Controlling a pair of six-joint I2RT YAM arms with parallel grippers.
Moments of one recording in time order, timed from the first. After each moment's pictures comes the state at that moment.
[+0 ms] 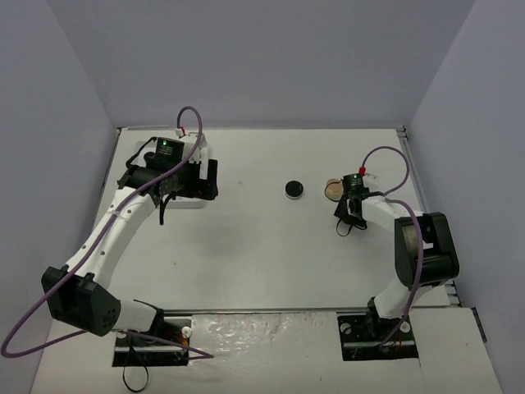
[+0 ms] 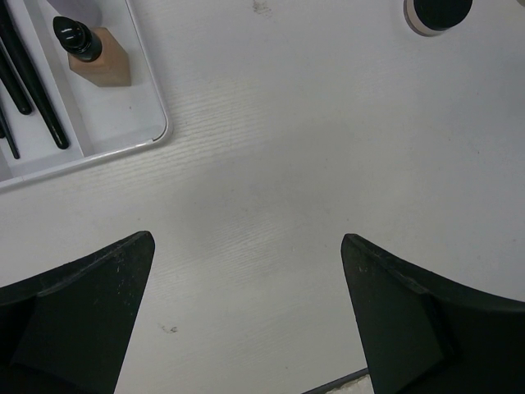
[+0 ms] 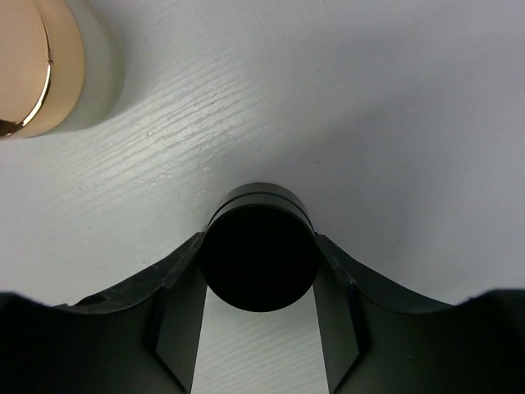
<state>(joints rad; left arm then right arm) -0.32 1.36 1.36 -0.80 0.13 -0.14 0.16 1.63 0.83 -0.27 0.30 0.55</state>
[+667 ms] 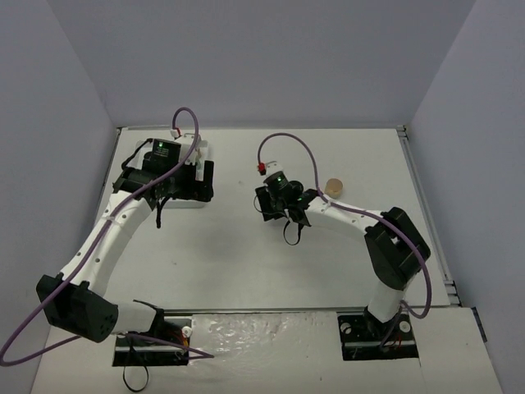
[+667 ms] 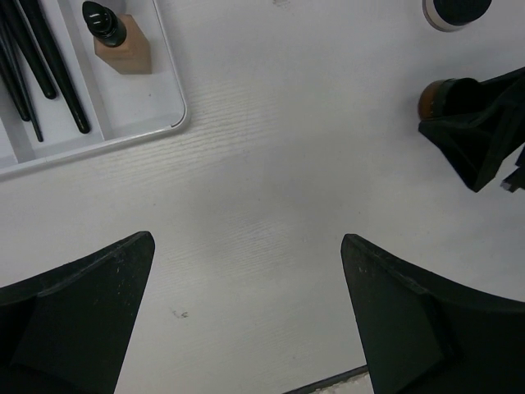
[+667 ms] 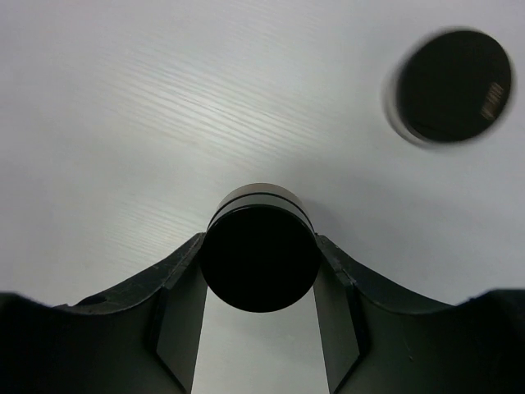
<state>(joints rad) -0.32 1.32 1.36 -0.84 0.08 -0.14 0.71 1.72 1.10 -0.22 0.19 0.28</state>
